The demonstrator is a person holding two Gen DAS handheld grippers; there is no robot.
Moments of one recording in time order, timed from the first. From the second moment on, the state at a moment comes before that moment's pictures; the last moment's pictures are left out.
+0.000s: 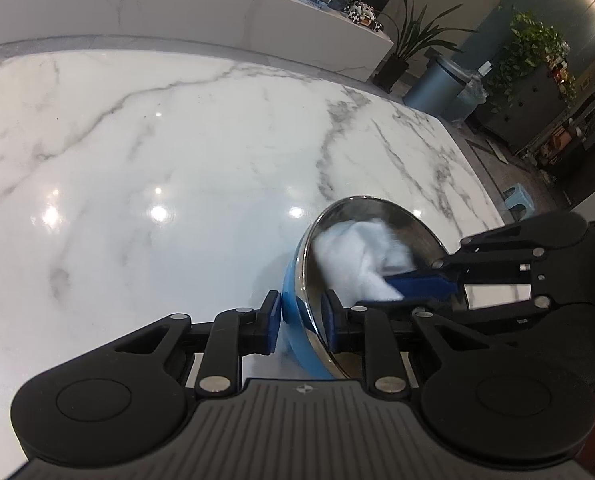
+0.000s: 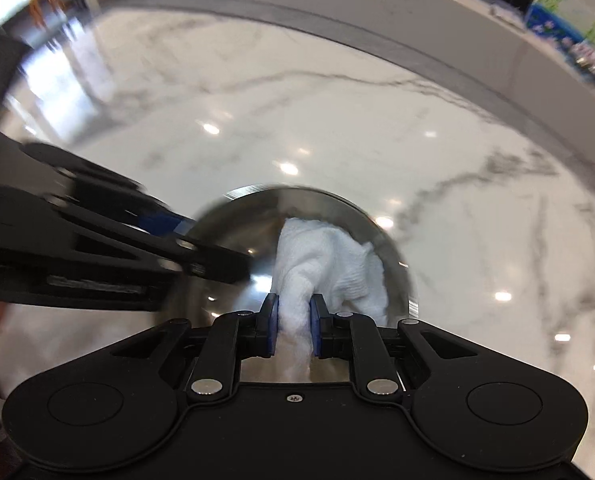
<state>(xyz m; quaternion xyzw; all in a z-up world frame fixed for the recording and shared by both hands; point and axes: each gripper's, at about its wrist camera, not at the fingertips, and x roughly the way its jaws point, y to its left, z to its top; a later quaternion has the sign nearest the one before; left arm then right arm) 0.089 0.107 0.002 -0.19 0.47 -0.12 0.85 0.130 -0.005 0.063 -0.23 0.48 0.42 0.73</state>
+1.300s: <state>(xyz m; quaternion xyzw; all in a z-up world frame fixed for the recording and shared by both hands) 0.091 0.106 -0.002 -0.15 0.48 -0.12 0.86 0.123 0.001 0.061 -0.34 0.41 0.40 0.75</state>
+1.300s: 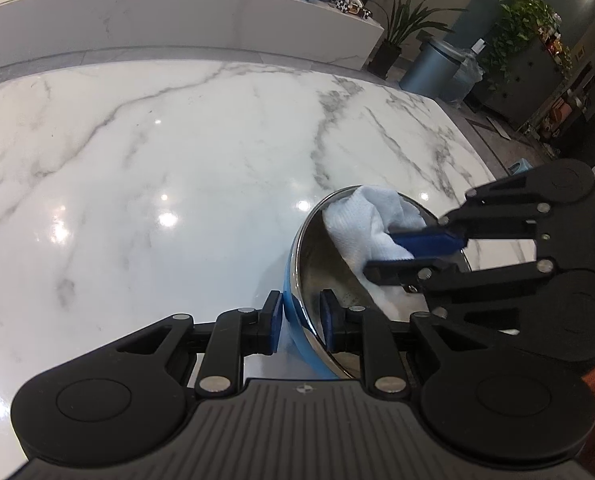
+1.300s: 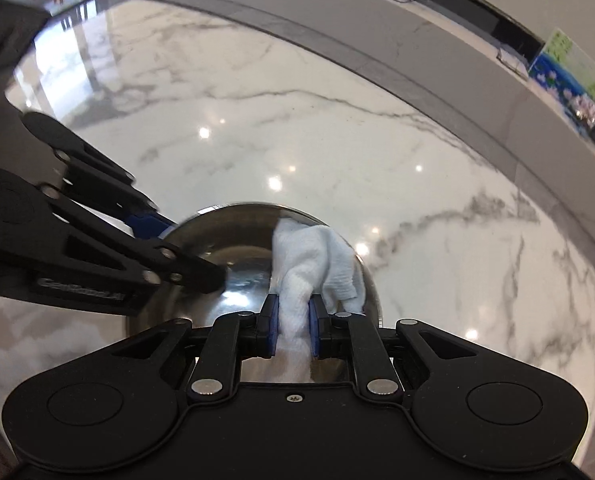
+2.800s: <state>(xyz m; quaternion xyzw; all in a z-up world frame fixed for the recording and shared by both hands) 0.089 0.092 -0.001 -0.14 0.49 -0.13 0.85 0.098 0.002 0.055 -0.39 0.43 0.32 0.75</state>
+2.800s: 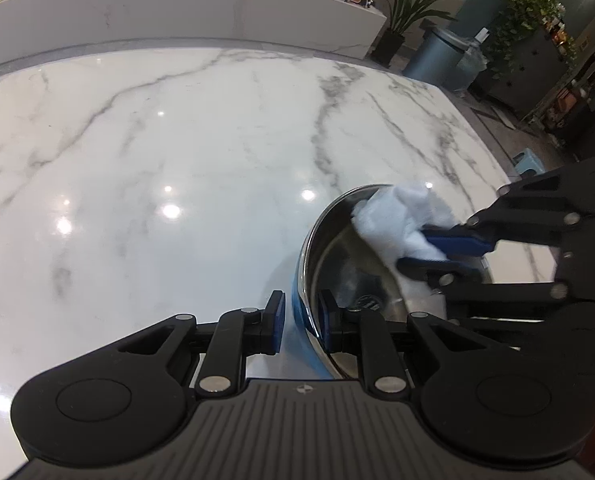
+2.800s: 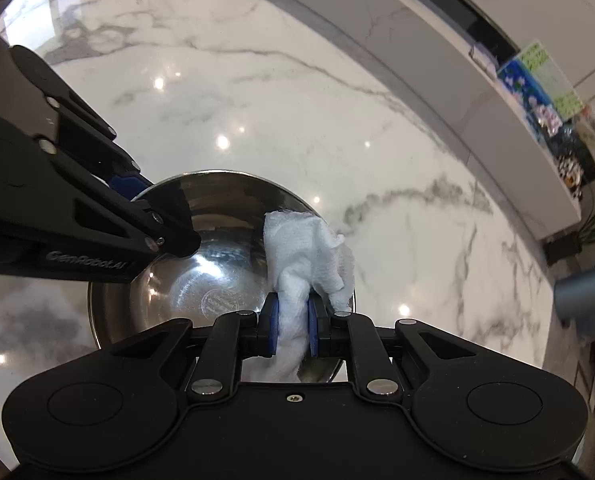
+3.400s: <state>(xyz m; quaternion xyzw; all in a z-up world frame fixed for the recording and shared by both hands) 0.089 0.089 -0.008 -0.15 0.50 -0.13 0.84 0.101 -0.004 0.049 -0.26 0.50 0.38 0.73</state>
